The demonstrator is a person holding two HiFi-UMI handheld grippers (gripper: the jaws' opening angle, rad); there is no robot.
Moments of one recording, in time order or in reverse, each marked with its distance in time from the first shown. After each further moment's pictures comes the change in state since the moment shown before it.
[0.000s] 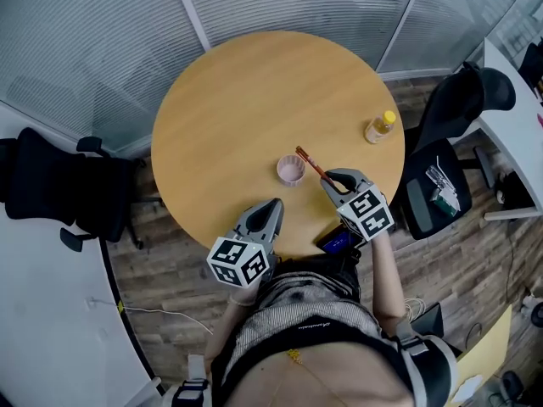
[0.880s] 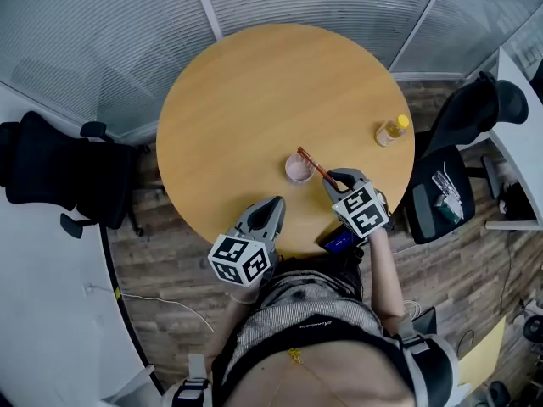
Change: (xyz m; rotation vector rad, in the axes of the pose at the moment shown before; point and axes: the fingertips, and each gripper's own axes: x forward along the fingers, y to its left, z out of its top) left arm -0.004 0.020 -0.001 -0.035 -0.002 0.046; right arm 0.033 0.004 -0.010 -0.040 0.142 0.006
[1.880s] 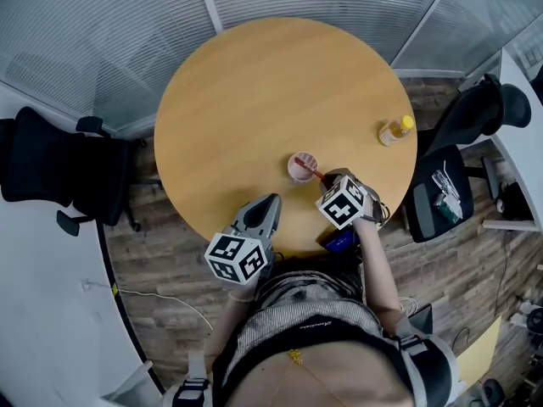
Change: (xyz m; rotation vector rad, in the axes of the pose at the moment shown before) left arm 0.002 0.024 0.000 -0.031 0.001 0.025; right arm 0.046 0.003 -0.037 -0.134 0.348 -0.032
